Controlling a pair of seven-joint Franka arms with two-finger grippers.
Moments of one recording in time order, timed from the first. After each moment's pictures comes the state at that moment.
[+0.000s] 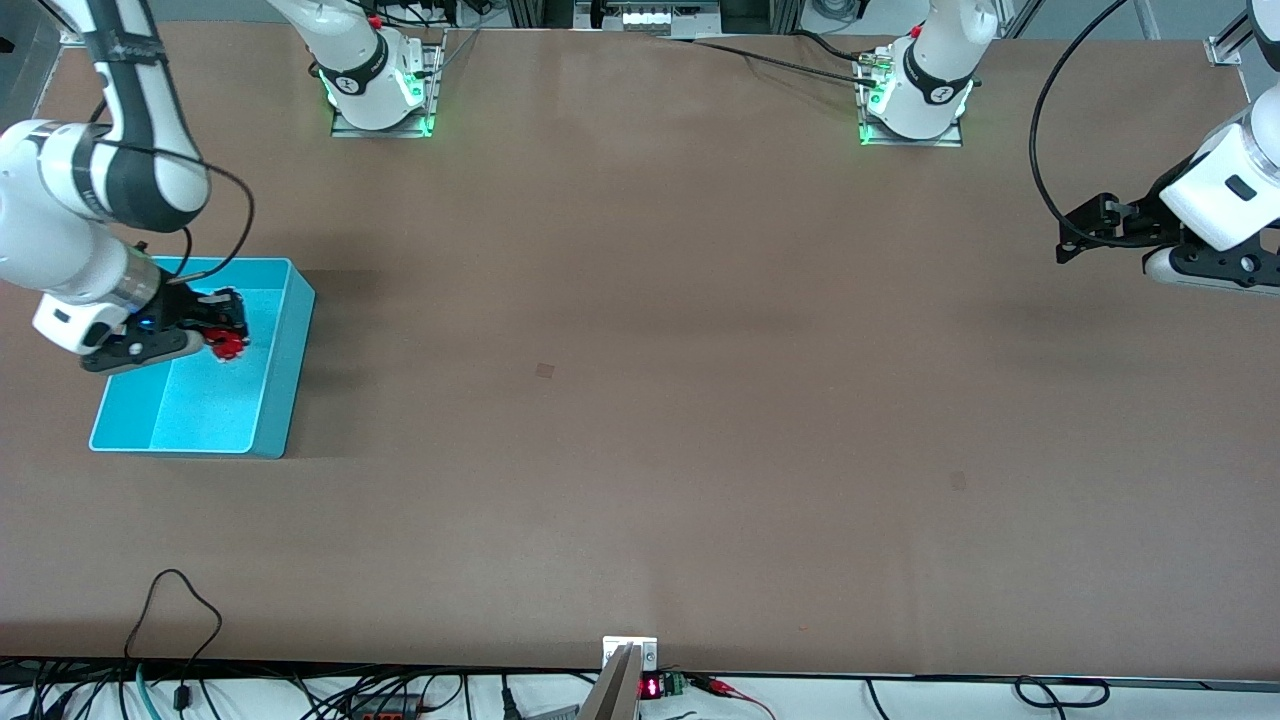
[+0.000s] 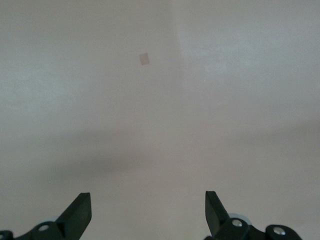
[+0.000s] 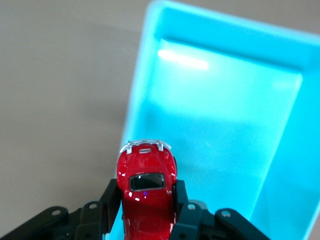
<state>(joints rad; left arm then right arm) -0.04 -0.01 0.02 -1.67 -0.02 1.62 0.09 -0.13 0.17 -0.05 -2.10 0.00 2.21 -0.35</state>
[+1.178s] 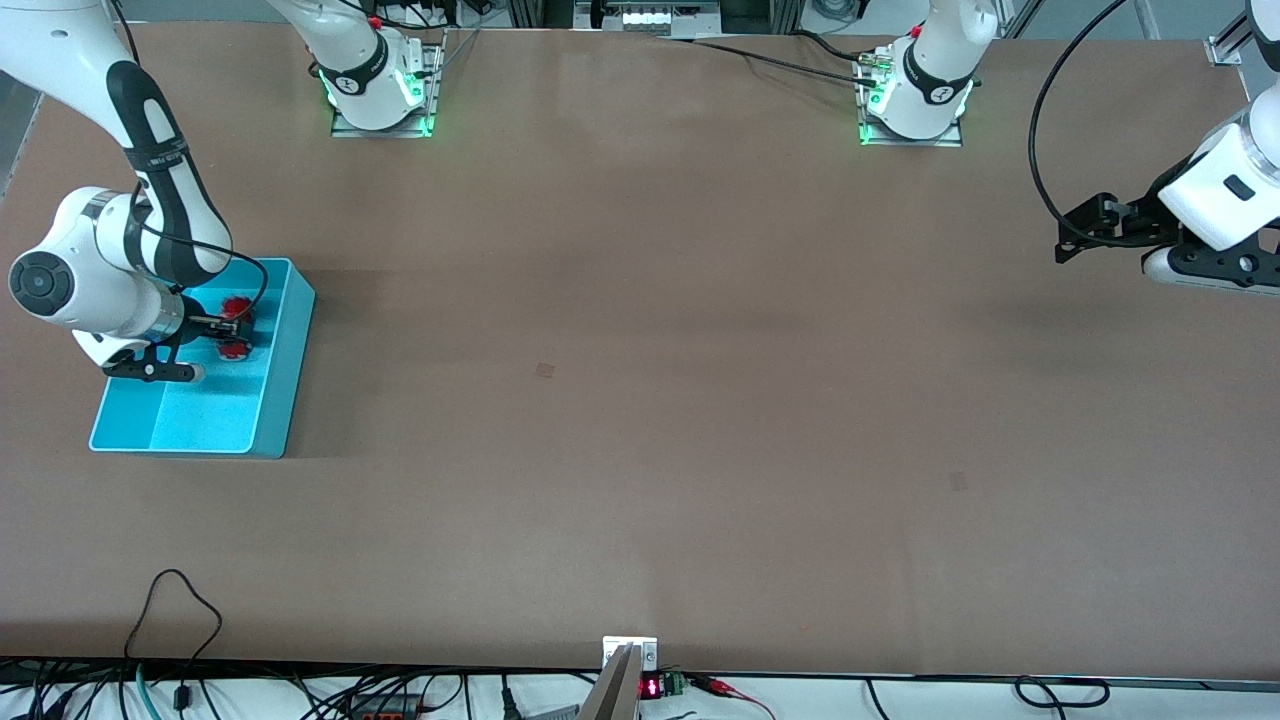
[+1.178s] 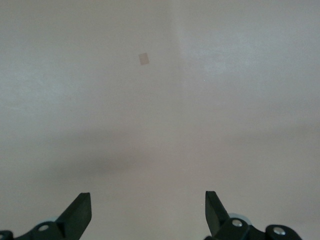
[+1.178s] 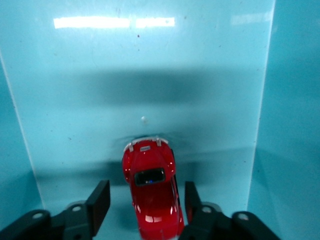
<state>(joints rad) -0.04 -0.01 0.02 -1.67 -0.02 1.62 0.09 -0.13 0.39 -0.14 -2.11 -0.12 2.36 -0.12</state>
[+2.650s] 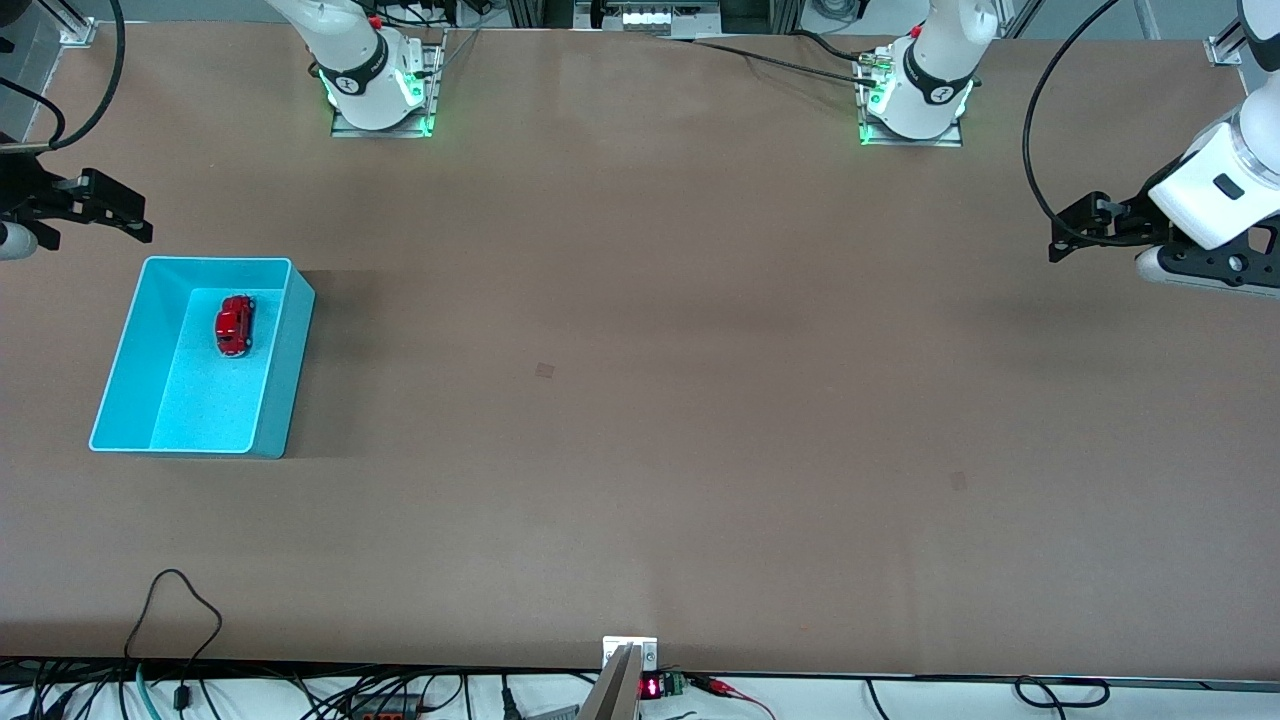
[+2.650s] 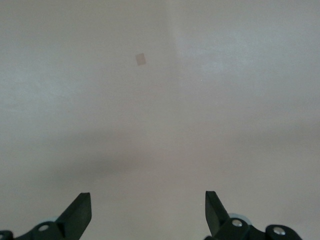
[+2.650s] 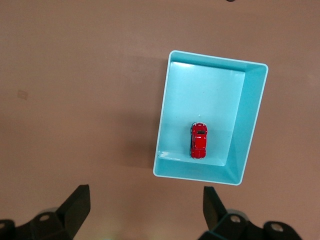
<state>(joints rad) -0.05 -0.01 0.02 -1.67 -0.02 1.62 0.09 -0.06 0.01 0.02 -1.59 -0.04 1.55 -0.15</state>
